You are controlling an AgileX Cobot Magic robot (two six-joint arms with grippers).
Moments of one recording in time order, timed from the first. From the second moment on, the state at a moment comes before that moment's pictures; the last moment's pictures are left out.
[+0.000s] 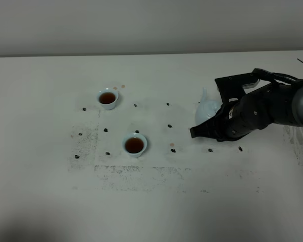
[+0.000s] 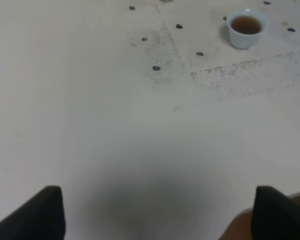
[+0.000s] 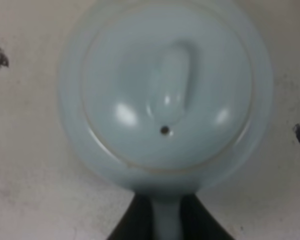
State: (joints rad) left arm 0.01 -0.01 -0.46 -0.20 1.09 0.31; right arm 0.35 1.93 -1.08 -0.07 0.34 0.23
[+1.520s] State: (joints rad) left arm 0.01 -0.01 -0.46 -0.20 1.09 0.31; right arm 0.32 1.74 -1.08 -0.14 0.64 0.23
